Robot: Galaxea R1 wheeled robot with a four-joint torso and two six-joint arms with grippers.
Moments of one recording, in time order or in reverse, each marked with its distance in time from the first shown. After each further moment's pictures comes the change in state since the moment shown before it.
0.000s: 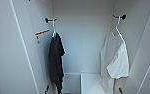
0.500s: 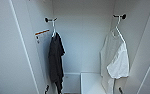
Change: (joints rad) left arm -0.003 -0.019 0.042 0.000 0.026 0.001; right arm 0.004 -0.004 -0.001 0.000 -0.001 0.000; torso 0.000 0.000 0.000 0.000
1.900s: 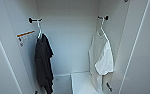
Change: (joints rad) left arm -0.143 -0.287 0.533 -0.027 0.053 -0.002; right arm -0.003 0.000 0.000 0.000 0.000 -0.001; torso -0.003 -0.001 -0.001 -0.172
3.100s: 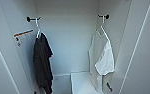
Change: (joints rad) left arm -0.226 0.233 -0.455 -0.016 0.037 0.001; right arm 0.009 0.000 -0.002 0.002 0.000 0.000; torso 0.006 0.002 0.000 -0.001
